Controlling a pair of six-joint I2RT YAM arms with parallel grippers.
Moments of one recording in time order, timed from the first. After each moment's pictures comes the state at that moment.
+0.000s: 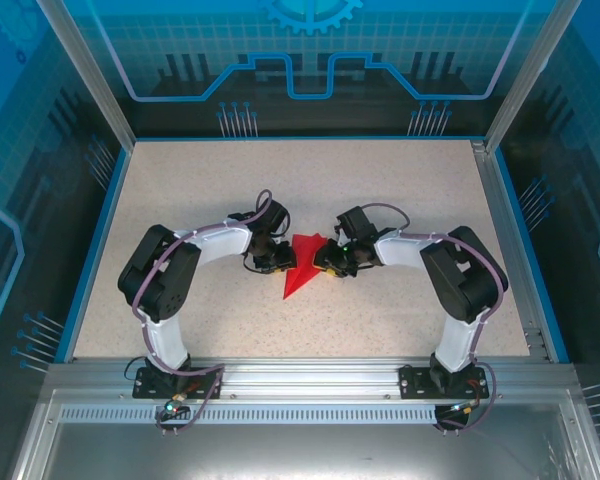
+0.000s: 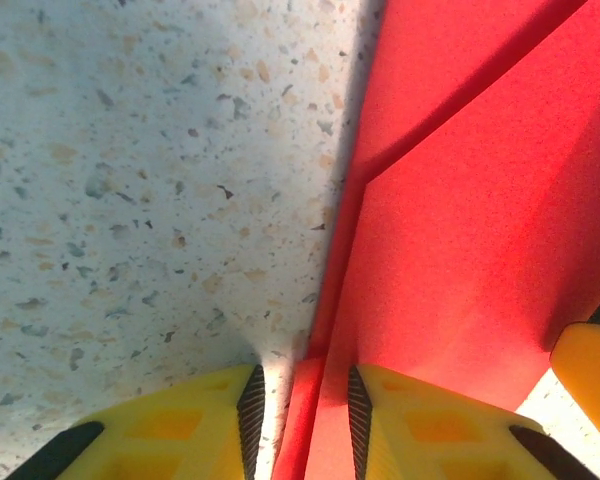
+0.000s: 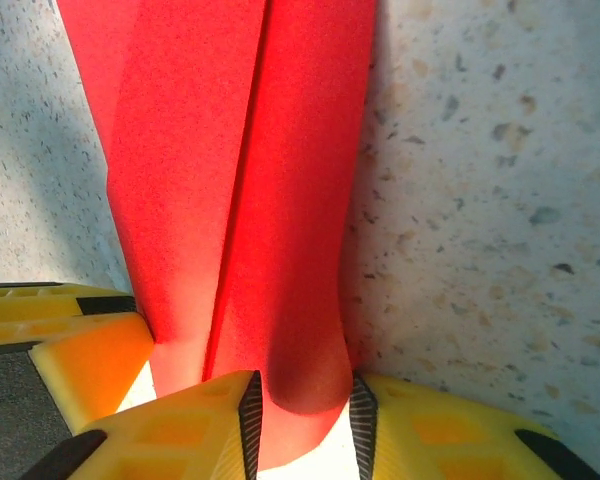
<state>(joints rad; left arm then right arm) -0.50 1.85 1.10 -0.52 0.28 -0.69 0.54 1.83 0.95 -0.17 -0.45 0.90</state>
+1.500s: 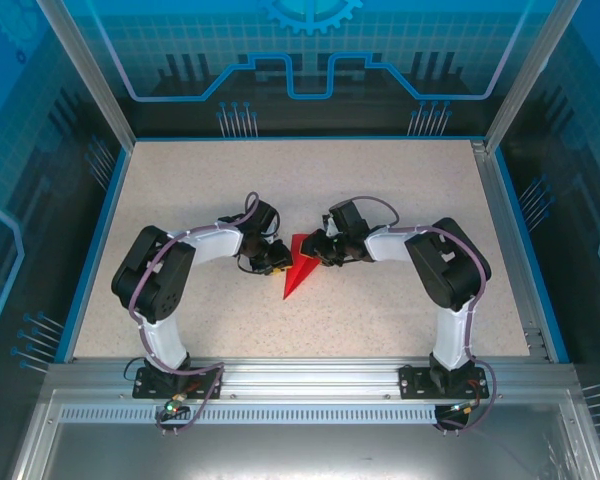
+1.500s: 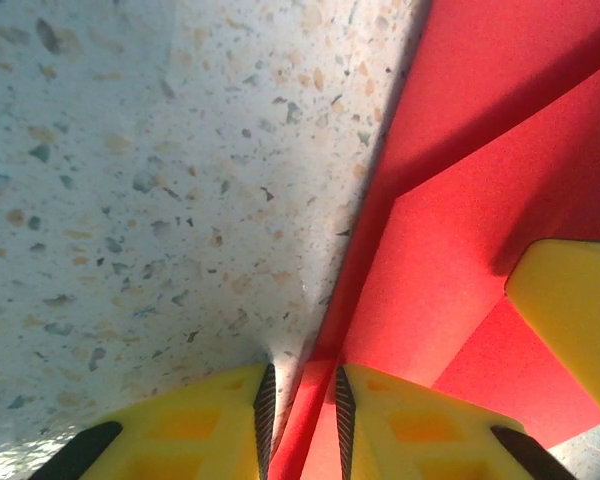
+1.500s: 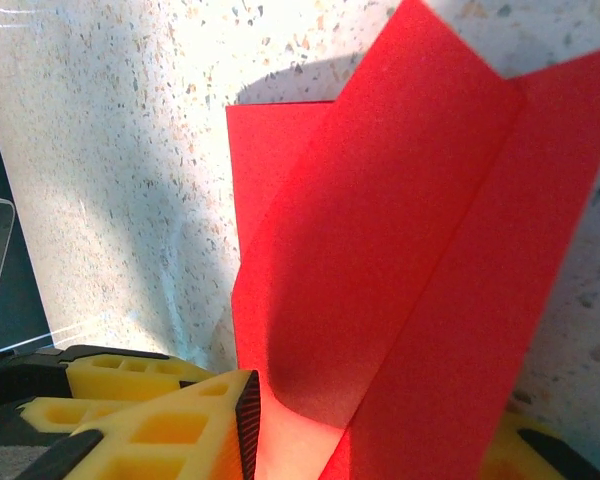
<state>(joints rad) -0.43 1.82 1.03 -0.42 0.39 -0.77 0.55 1.94 1.02 0.04 -0.50 0.92</state>
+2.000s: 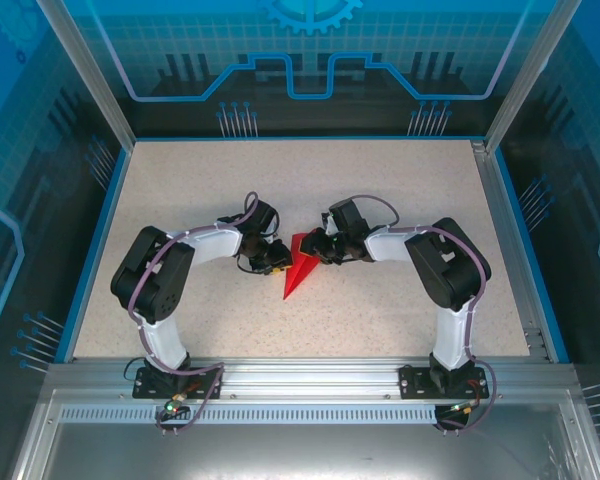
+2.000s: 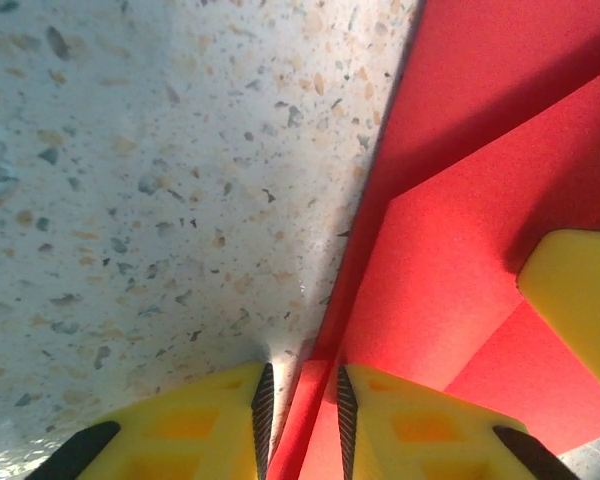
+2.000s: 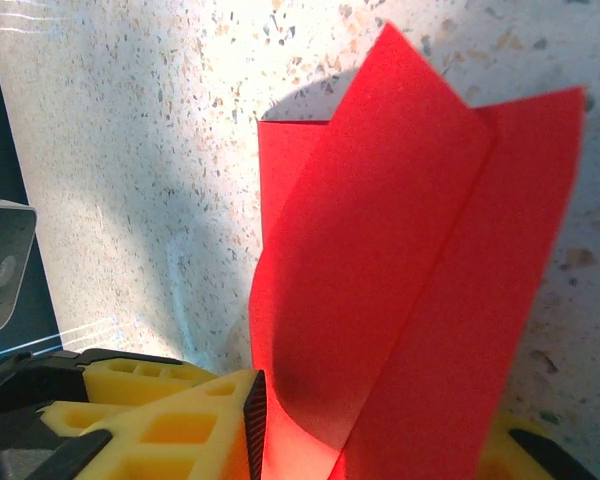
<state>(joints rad) -0.43 1.81 1.02 -0.42 0.39 -0.77 0.55 1.94 1.02 0.07 -0.50 0.92</state>
